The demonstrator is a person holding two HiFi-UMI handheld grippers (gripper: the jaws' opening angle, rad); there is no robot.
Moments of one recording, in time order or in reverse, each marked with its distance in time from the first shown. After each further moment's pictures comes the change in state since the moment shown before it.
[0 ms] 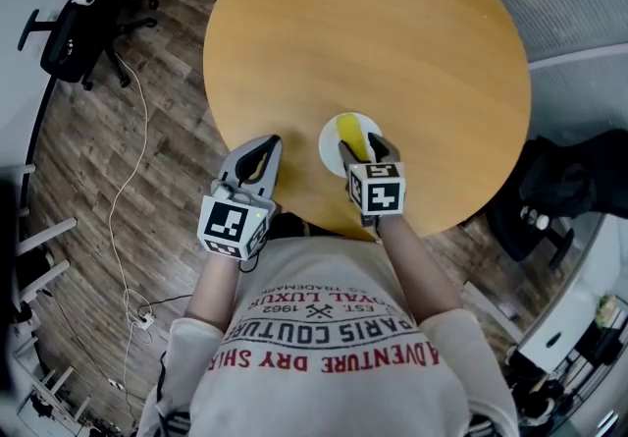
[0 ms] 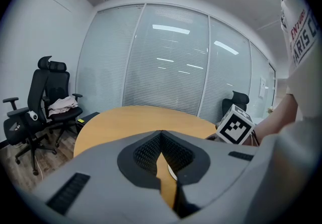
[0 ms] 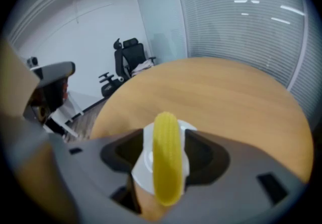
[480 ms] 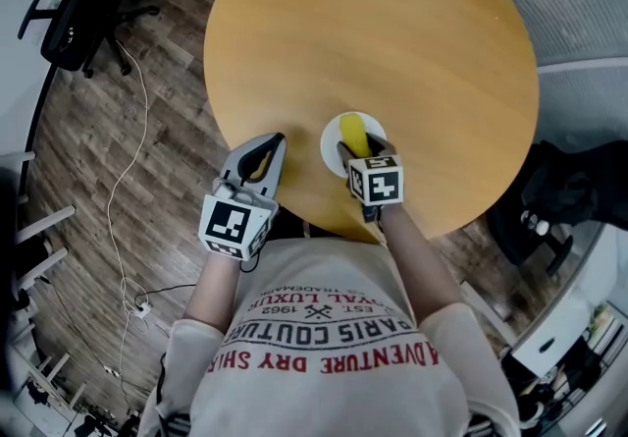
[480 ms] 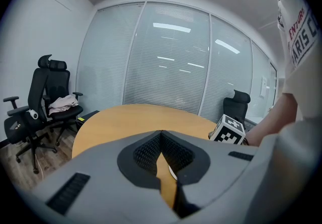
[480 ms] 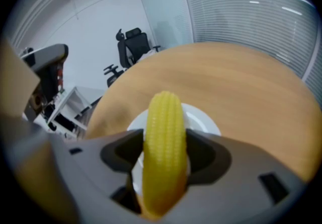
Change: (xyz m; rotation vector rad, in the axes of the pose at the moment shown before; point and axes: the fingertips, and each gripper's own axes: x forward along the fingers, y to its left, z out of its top) left arm 0.009 0.000 -0.004 0.001 0.015 0.010; right arm 0.037 -0.004 -0.030 -0.011 0.119 0.083
